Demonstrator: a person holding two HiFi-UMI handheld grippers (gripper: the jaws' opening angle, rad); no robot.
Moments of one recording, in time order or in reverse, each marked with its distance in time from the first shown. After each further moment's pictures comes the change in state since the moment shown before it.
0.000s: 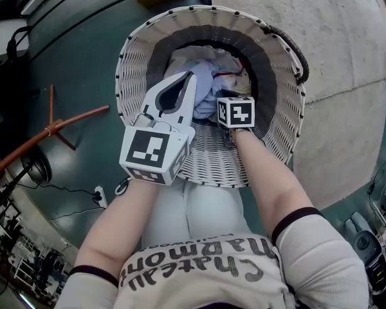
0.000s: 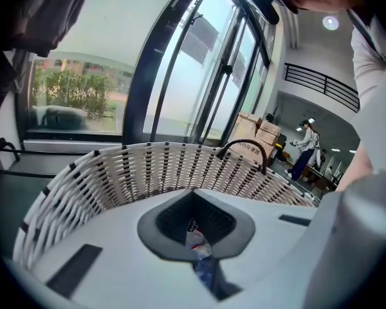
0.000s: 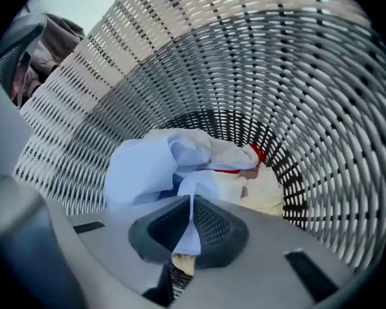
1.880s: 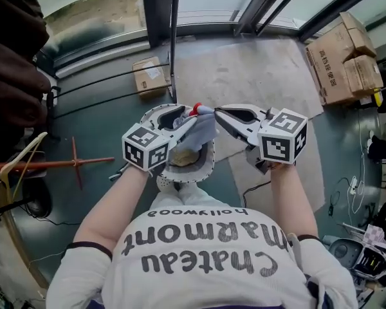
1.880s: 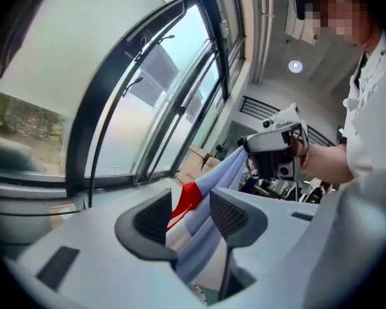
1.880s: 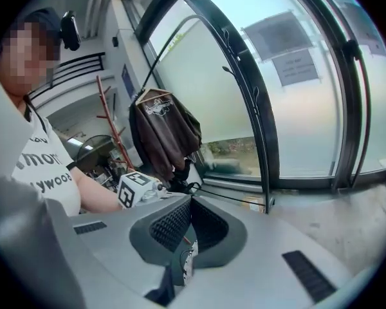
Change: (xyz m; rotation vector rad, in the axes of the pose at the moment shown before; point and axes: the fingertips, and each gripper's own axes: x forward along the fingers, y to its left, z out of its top) left arm -0.201 -0.200 0.314 0.058 -0.137 -0.417; right arm -0.685 0.234 0.228 -0.552 -0.462 0.464
